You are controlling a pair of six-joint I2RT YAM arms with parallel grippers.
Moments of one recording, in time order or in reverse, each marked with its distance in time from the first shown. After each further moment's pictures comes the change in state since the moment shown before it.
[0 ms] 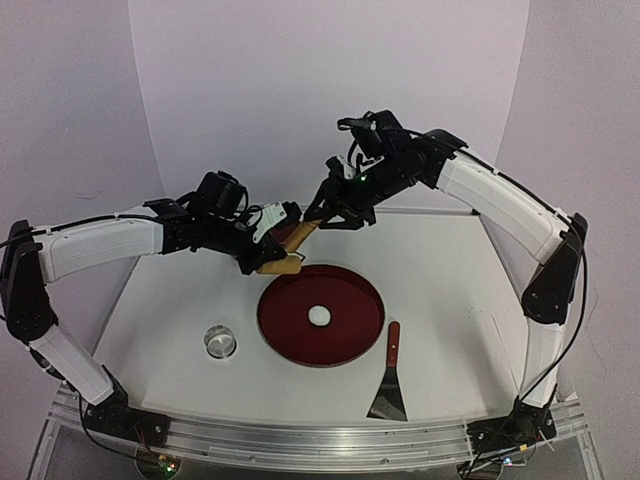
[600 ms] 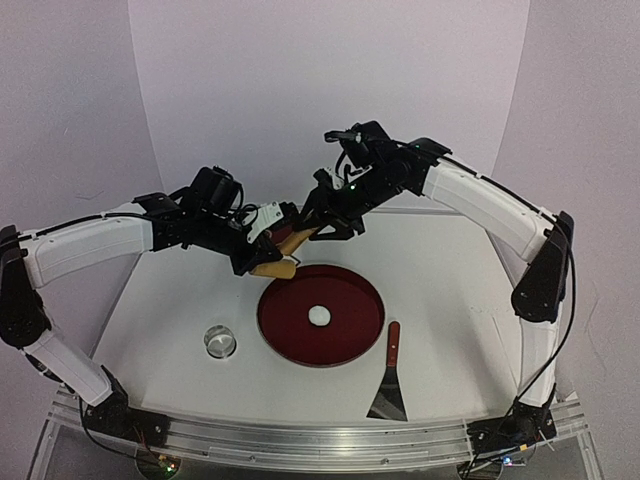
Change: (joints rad) left arm -0.016 -0.053 0.019 -0.098 0.012 0.022; right arm 0.002 0.049 -0.001 0.025 -0.073 -0.001
